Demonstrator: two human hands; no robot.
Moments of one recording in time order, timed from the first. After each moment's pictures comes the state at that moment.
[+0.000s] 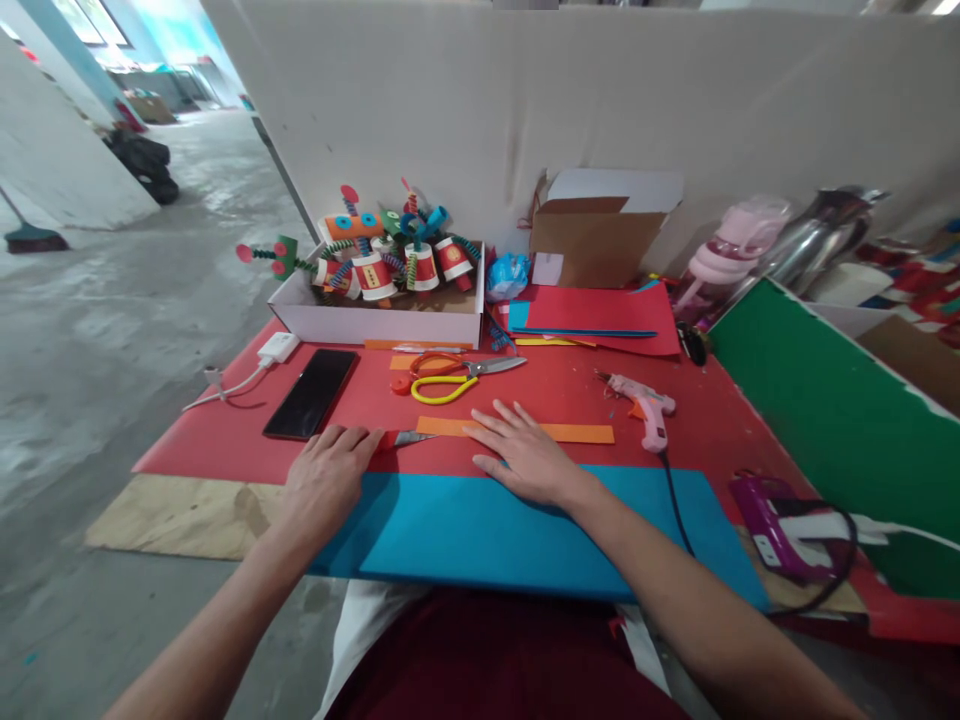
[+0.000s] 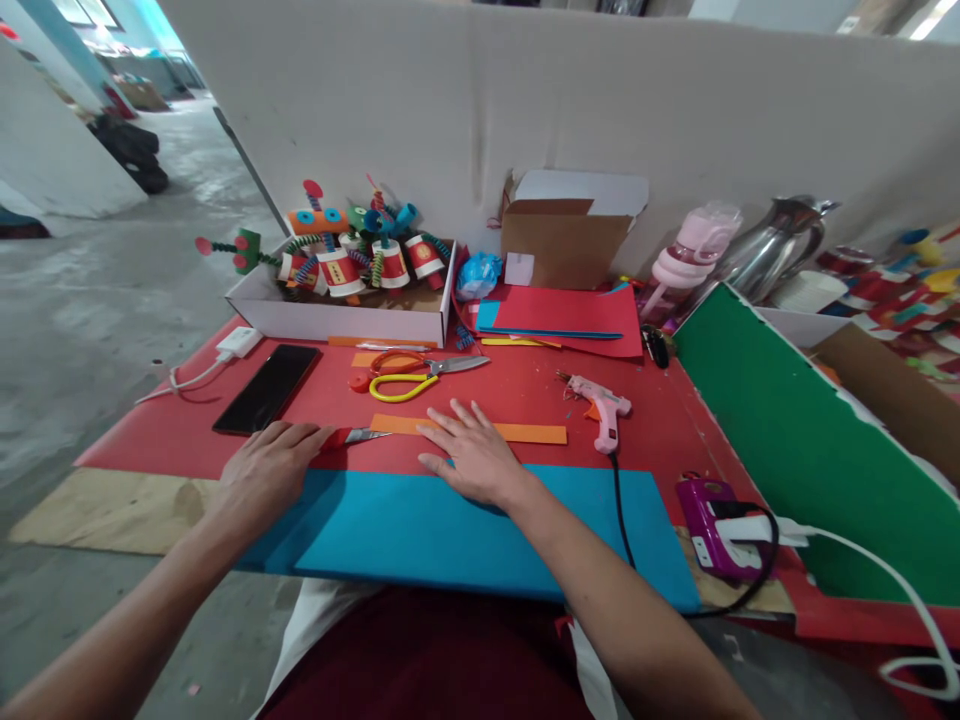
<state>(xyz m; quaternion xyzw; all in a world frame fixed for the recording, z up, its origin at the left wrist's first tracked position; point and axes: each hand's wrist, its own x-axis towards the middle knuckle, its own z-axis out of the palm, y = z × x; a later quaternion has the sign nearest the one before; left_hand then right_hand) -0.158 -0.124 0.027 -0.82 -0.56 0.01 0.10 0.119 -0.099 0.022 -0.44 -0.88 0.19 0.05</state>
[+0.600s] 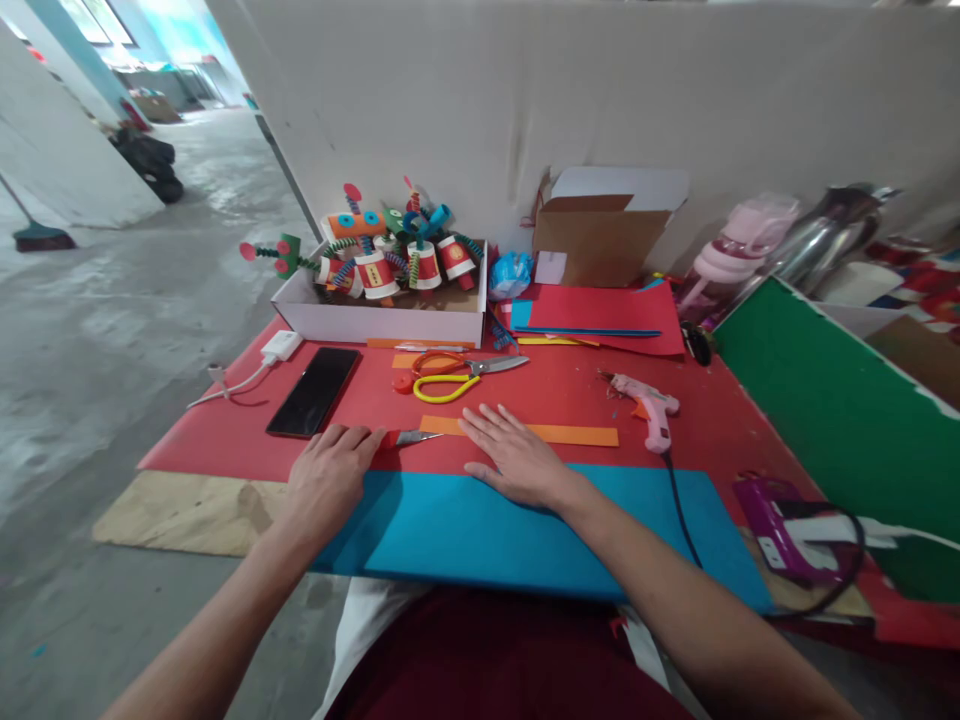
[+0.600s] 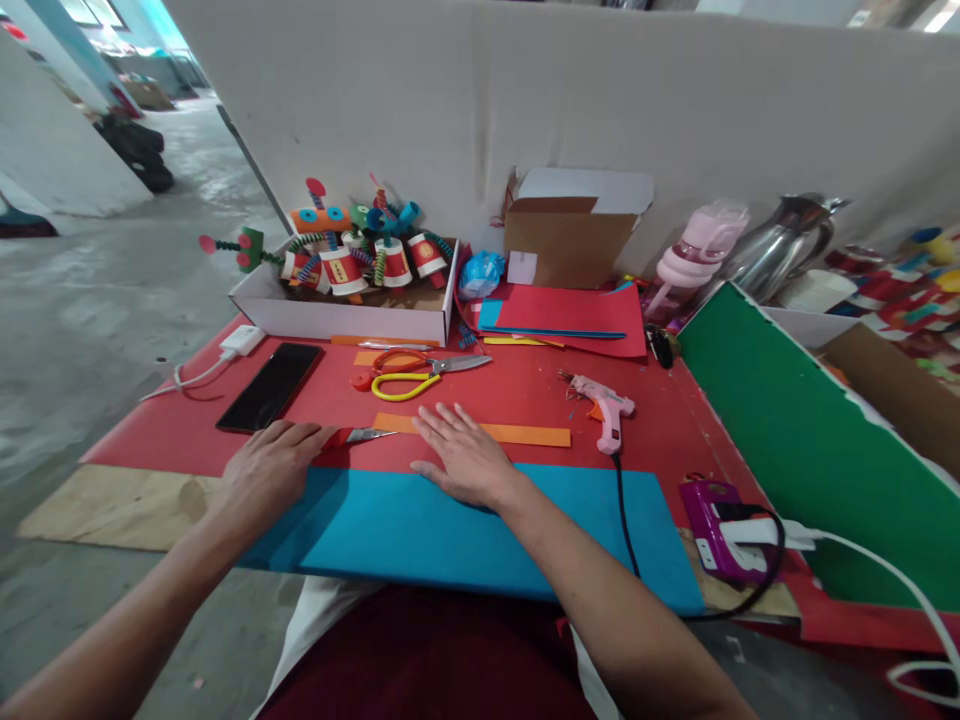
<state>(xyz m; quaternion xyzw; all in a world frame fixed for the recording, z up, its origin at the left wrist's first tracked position) -0.157 -0.124 0.027 -0.82 -0.56 0.01 0.10 0.110 -0.097 0.008 -0.40 -0.90 0.18 0.06</state>
